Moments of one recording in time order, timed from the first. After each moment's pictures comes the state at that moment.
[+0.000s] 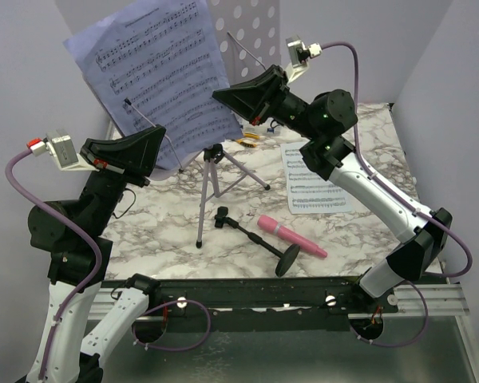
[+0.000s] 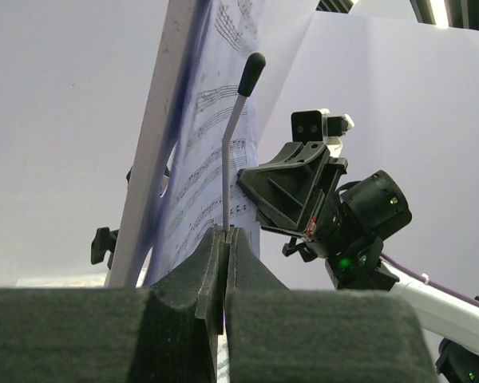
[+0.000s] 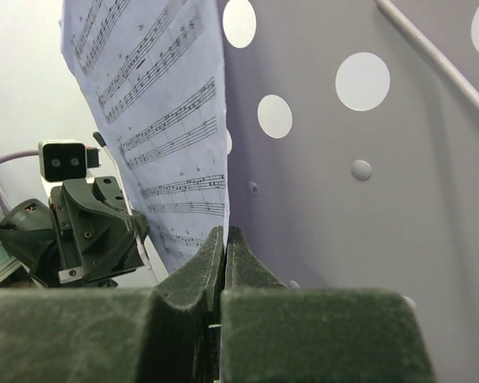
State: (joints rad) left arm -0.30 0.64 1.16 0.05 0.25 -0.60; right arm 0.73 1.58 1.64 0.55 -0.53 0.73
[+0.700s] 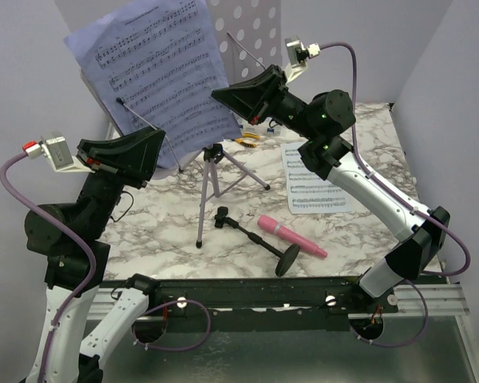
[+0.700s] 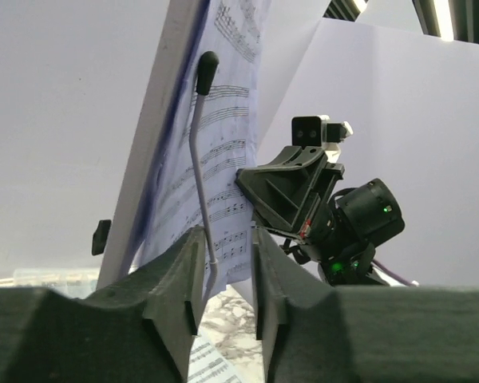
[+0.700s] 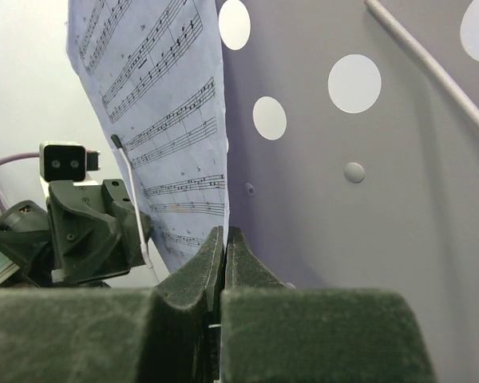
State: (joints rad) left arm -0.30 0.63 1.17 0.00 0.22 -0.63; right arm 0.73 1.59 1.64 0.57 -0.52 0.74
